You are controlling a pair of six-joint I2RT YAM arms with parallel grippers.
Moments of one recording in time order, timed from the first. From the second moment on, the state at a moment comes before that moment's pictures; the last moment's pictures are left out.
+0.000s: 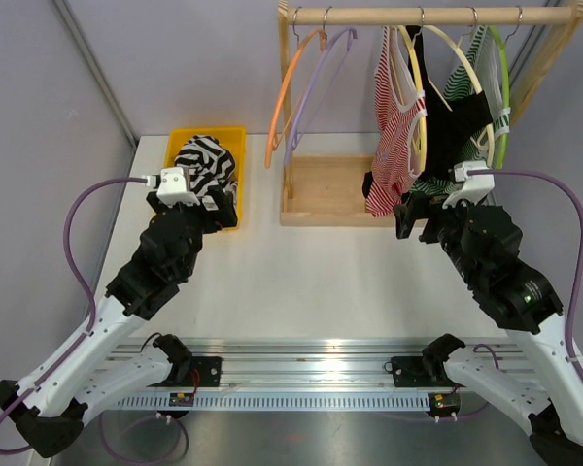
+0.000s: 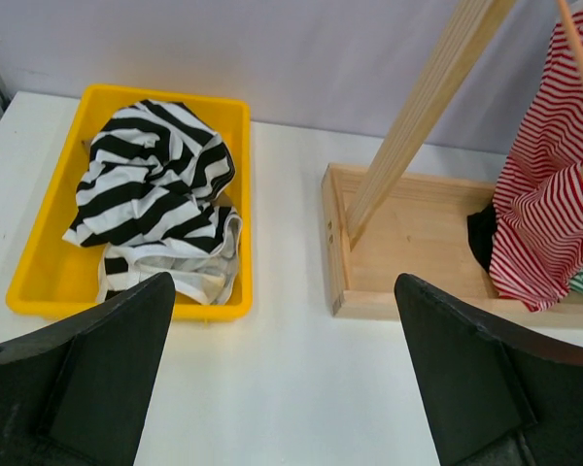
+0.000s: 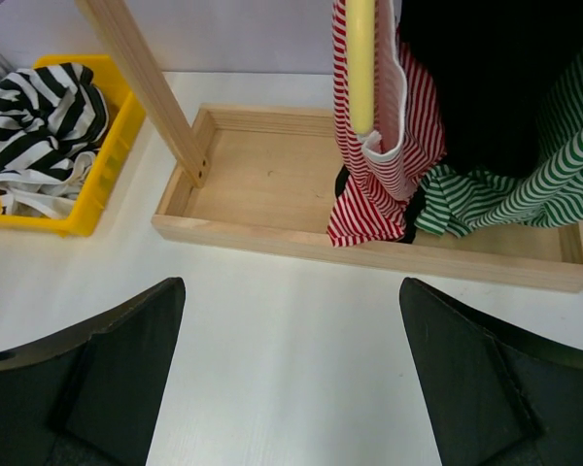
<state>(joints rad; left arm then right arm) -0.67 0.80 0.93 -0.23 -0.60 -0.28 0.56 0.74 1.16 -0.63 0.32 0.20</state>
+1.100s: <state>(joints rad) -0.68 0.74 0.89 -0.27 -0.59 -0.30 0.24 1.70 2.36 -0.70 0.11 -0.03</state>
